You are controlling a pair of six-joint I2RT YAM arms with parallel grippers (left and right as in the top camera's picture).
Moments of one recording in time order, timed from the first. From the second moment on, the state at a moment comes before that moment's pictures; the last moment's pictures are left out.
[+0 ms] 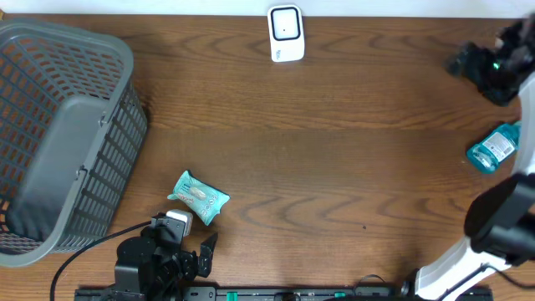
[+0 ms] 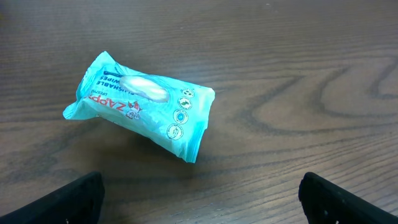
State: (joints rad) left arm -0.15 0.01 0.33 -1.05 0.25 -0.02; right arm -0.30 1.90 1.85 -1.06 -0.39 0.25
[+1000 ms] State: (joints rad) left arm -0.15 0.01 0.33 -1.05 0.25 -0.01; right arm 0.90 2.05 1.40 -0.55 -0.61 1.38
